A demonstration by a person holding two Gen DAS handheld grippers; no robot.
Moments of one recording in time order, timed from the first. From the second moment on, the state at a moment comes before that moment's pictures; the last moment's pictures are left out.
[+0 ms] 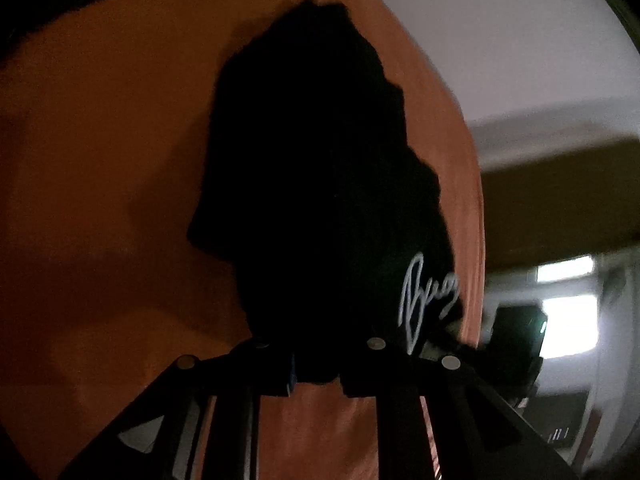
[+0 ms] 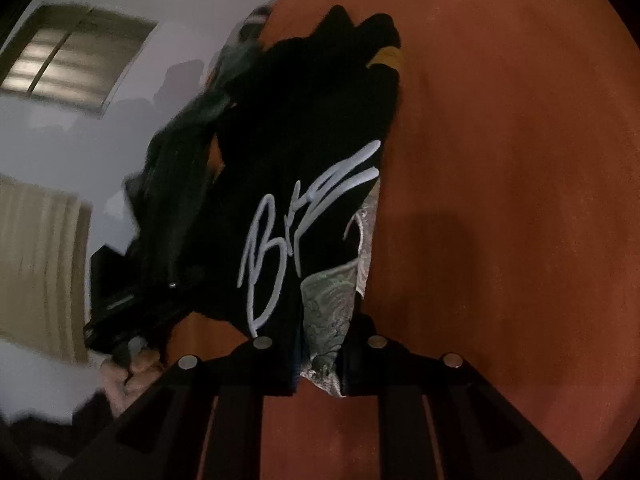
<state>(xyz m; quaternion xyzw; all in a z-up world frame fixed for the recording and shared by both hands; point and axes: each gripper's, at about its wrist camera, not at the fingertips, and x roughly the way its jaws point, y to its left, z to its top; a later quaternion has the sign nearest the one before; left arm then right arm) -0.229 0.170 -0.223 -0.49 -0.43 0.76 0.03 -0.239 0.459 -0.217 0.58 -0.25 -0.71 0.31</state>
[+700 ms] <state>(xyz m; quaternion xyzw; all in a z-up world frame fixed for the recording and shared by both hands) -0.286 0.151 -0.177 -0.51 -0.07 0.86 0.06 -0.254 0.521 -0.147 0.46 0.03 -0.85 0.26</state>
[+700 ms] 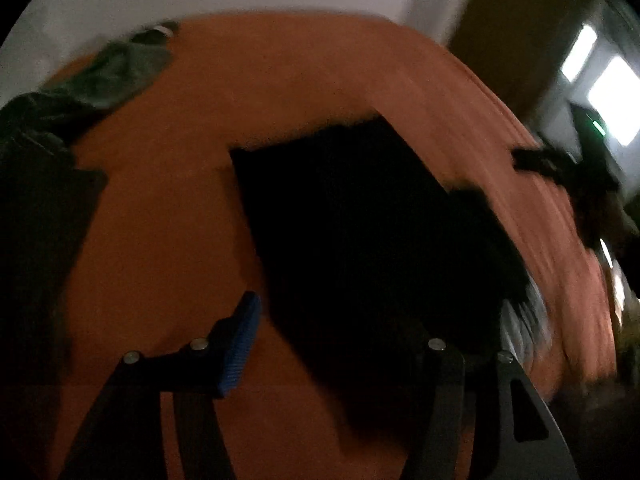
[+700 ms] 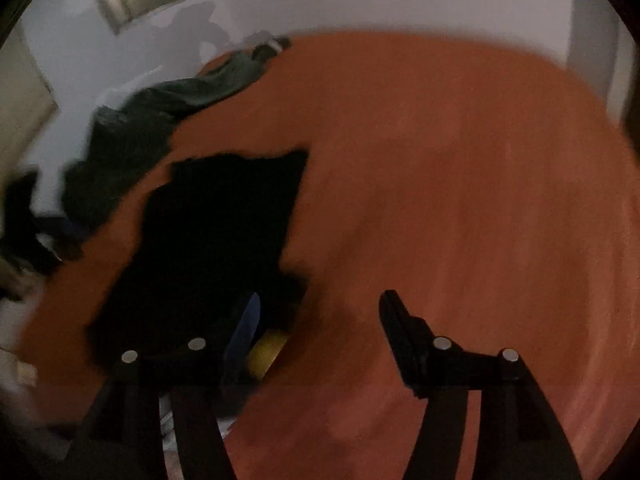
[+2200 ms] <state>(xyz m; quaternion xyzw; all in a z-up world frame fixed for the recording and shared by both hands) -0.420 0.120 -0.214 -0.46 -0.21 0.86 -0.07 -0.449 0.405 -0.185 0.50 0.01 -0.85 0.16</state>
